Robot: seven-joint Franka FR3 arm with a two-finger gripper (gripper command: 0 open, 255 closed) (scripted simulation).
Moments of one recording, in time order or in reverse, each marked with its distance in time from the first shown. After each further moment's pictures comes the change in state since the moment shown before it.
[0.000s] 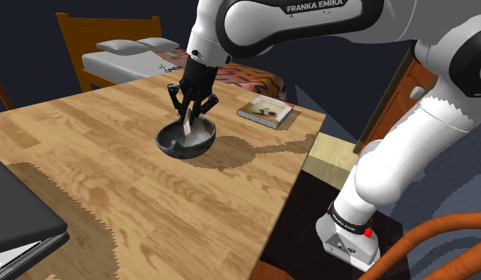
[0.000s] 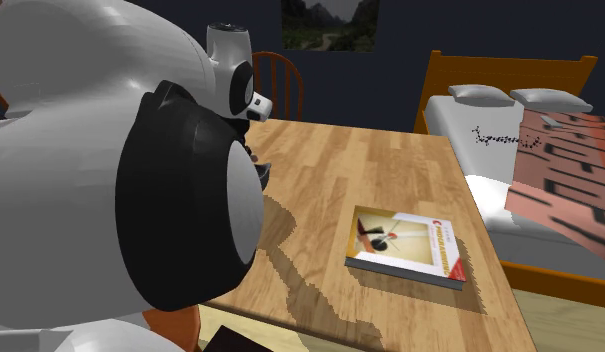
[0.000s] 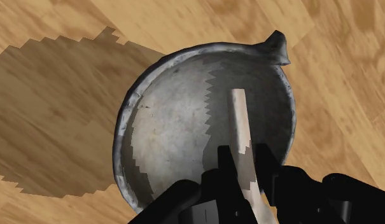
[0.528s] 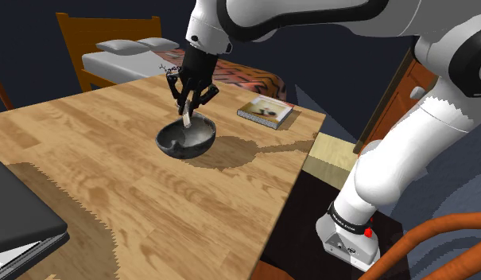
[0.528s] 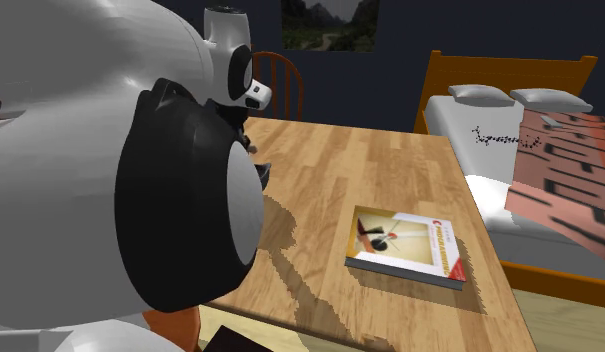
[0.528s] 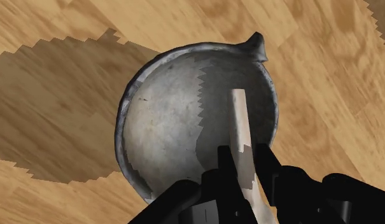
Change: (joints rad) arm -0.003 0.000 -0.004 0.069 -0.007 -0.069 0.010
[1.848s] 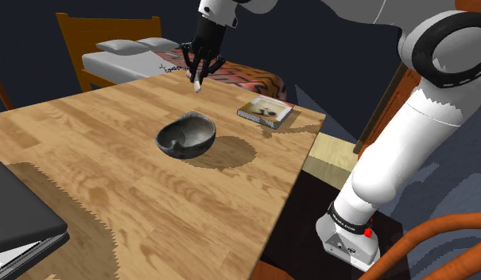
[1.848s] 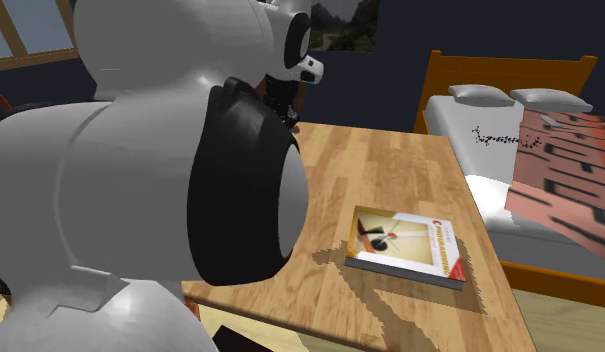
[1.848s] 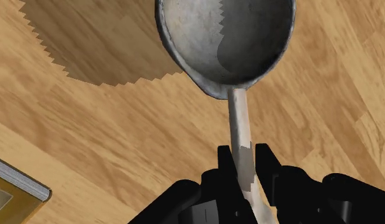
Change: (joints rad) arm -0.088 0.103 -0.120 0.227 -0.018 -0.163 -0.173
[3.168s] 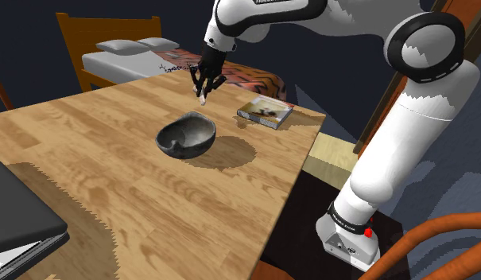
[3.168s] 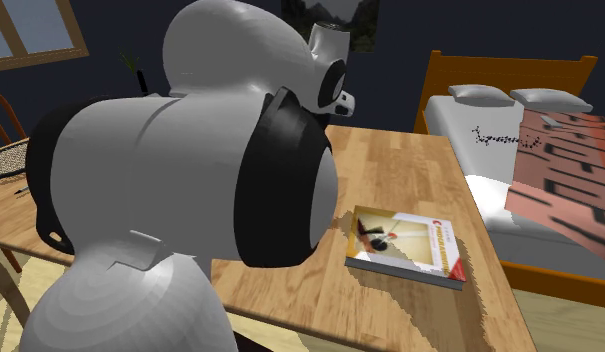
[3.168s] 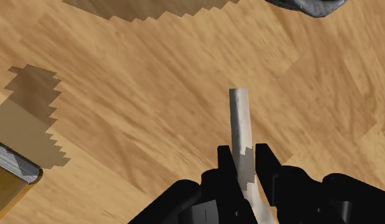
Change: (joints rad) arm -0.053 0.094 -0.059 -0.090 0.008 0.156 -0.149
